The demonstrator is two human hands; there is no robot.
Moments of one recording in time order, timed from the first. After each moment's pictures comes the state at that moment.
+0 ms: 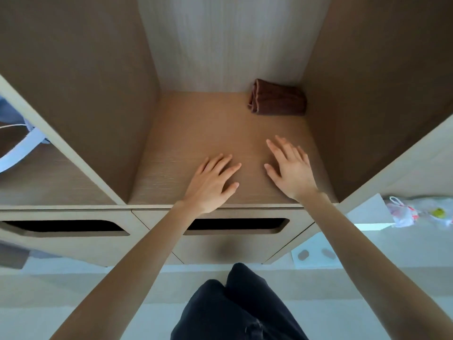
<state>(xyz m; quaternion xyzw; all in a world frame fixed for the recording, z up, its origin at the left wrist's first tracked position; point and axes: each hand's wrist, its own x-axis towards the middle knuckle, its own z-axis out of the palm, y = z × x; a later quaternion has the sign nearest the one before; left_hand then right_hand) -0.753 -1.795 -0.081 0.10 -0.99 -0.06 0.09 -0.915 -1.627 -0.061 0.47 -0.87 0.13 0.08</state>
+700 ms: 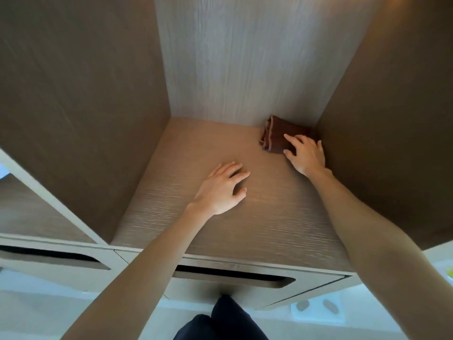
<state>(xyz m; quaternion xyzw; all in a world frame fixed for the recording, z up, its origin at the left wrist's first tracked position) -0.838 -1.848 -0.085 0.13 -0.97 -0.13 0.15 -1.085 -1.733 -0.052 0.38 -0.92 0.08 0.03</state>
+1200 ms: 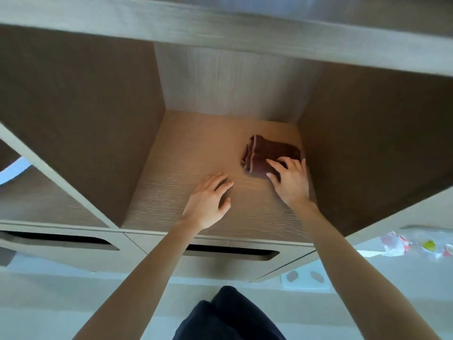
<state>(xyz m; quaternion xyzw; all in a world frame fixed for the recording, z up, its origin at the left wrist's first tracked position) -0.781 -1.806 -0.079 0.16 -0.96 -0.17 0.15 -0.978 -1.662 -0.049 0.43 -0.89 0.13 0.07</state>
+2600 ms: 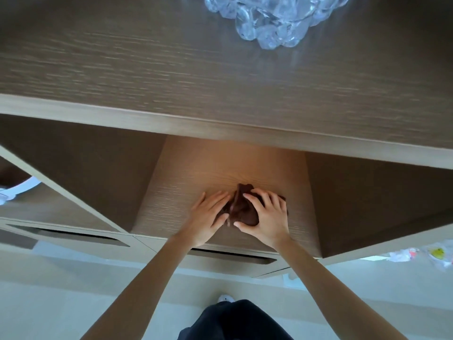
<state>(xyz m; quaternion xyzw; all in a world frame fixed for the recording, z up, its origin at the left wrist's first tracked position) -0.758 -1.802 -0.064 0.15 -0.97 -0.19 0.07 -0.904 -1.654 -0.051 0.51 -0.84 0.17 0.04</state>
